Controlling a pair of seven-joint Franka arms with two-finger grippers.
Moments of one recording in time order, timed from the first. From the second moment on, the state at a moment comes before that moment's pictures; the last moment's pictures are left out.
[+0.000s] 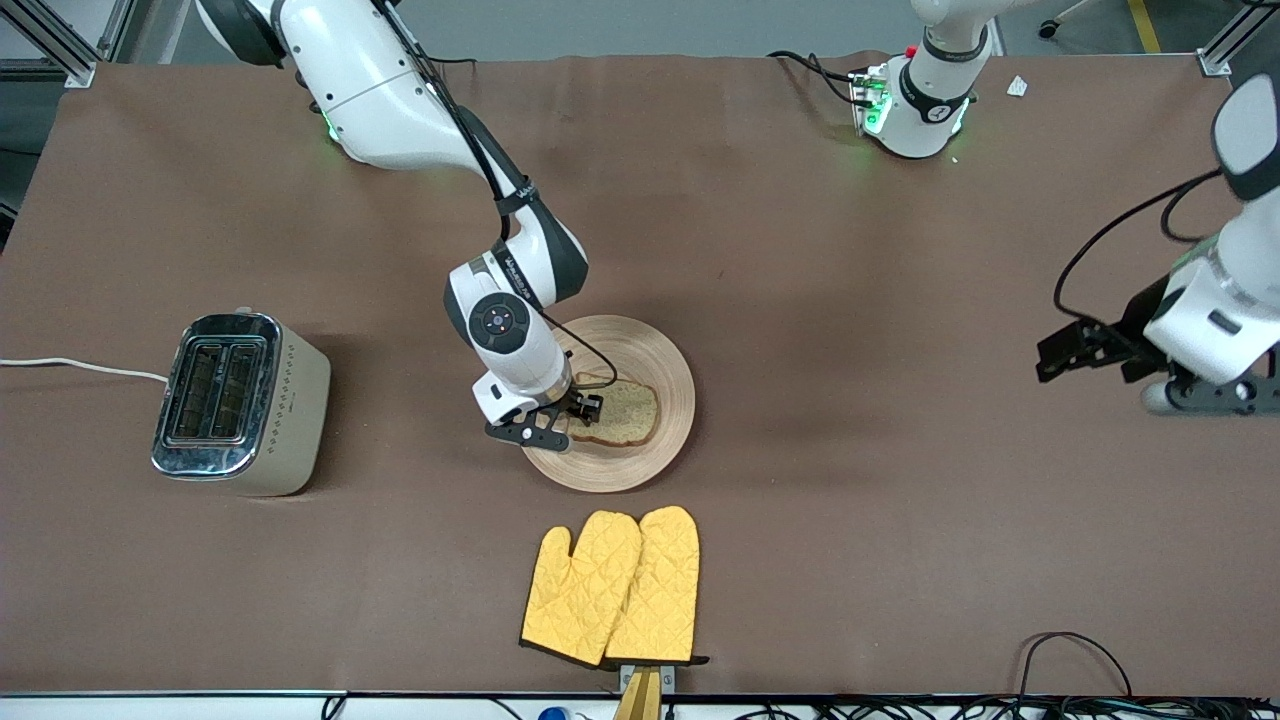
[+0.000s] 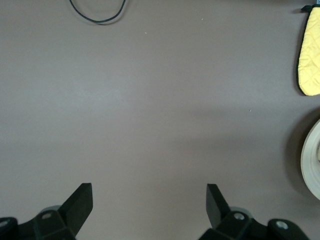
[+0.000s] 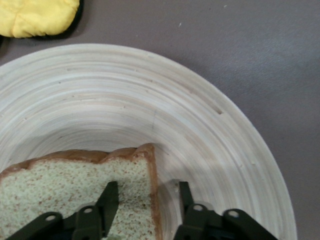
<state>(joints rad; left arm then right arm) 0.32 0.20 -0.48 -1.47 0.09 1.72 -0.14 0.63 0.74 -0.05 -1.60 0.13 2.43 0.73</state>
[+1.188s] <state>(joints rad) -0.08 -0.06 -0.11 -1.57 0.04 1.45 -0.14 0.60 0.61 -0.14 -1.50 0.13 2.14 0.76</state>
